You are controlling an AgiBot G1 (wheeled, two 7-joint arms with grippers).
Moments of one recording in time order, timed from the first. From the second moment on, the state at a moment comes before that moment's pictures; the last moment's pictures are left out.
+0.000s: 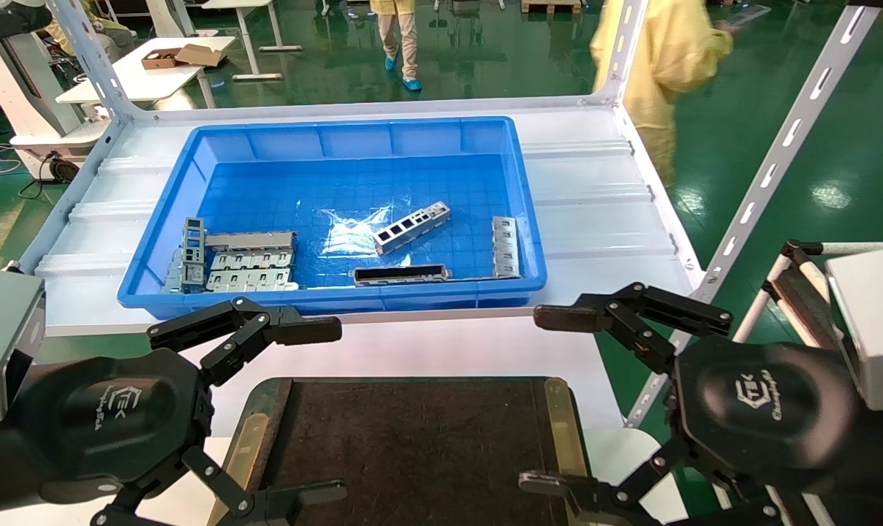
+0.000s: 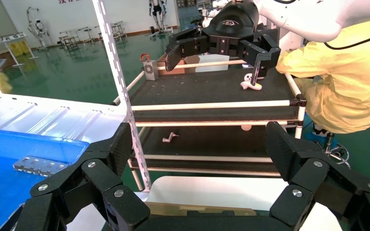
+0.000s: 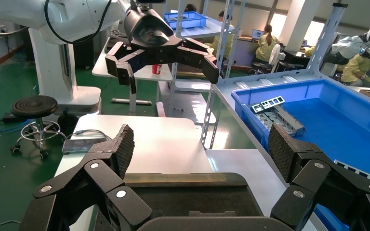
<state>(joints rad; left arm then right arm) -1.08 0.61 0.28 -1.28 0.73 1.50 -0.19 1.07 -0.61 -0.28 1.28 -0.73 -1.50 0.19</state>
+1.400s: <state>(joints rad) -1.29 0.79 0.39 -1.08 0.99 1.34 -0.17 1.08 -0.61 -0.28 1.28 -0.73 -1.50 0.19</state>
